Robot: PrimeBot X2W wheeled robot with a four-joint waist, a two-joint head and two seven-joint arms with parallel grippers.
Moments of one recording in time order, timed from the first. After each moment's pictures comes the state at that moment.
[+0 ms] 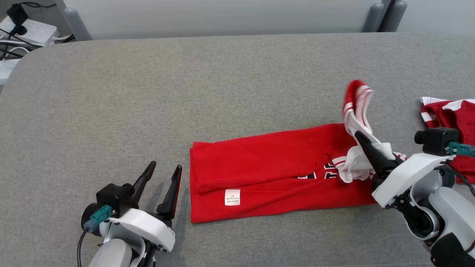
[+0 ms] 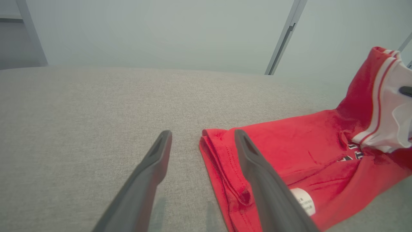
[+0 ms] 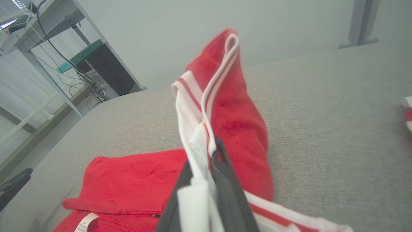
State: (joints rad) left arm -0.25 0.14 -0.27 0.47 -0.39 -0.12 -0.26; right arm -0.53 -0.43 0.63 0.50 1.01 0.13 -0.15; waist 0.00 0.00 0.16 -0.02
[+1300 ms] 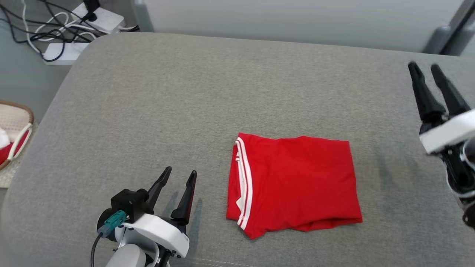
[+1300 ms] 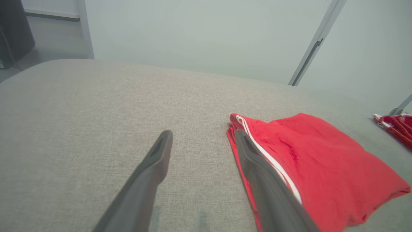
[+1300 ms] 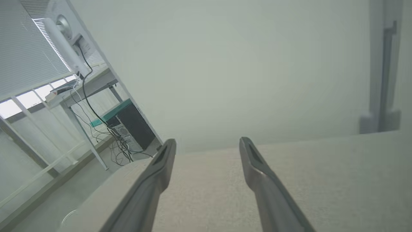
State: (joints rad) left arm -0.23 0.09 -0.30 0.46 -0.40 -0.12 -0.26; right arm -0.64 -0.49 0.46 0.44 1.05 0.13 -0.18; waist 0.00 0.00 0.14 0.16
